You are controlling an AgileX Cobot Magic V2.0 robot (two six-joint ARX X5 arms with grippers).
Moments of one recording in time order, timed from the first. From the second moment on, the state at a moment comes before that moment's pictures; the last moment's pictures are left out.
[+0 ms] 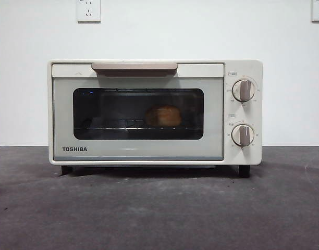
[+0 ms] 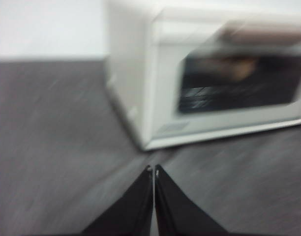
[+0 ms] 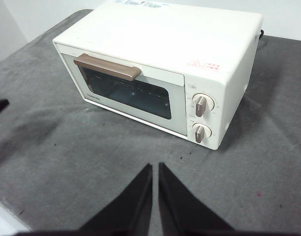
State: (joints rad) left arm -0.01 0.00 0.05 -0.21 0.33 -0.03; right arm 0.73 0.53 1.09 -0.98 0.11 0.24
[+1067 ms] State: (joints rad) left arm -0.02 0.00 0.03 -0.18 0.09 -0.04; right arm 0.73 0.53 1.09 -0.98 0.11 0.24
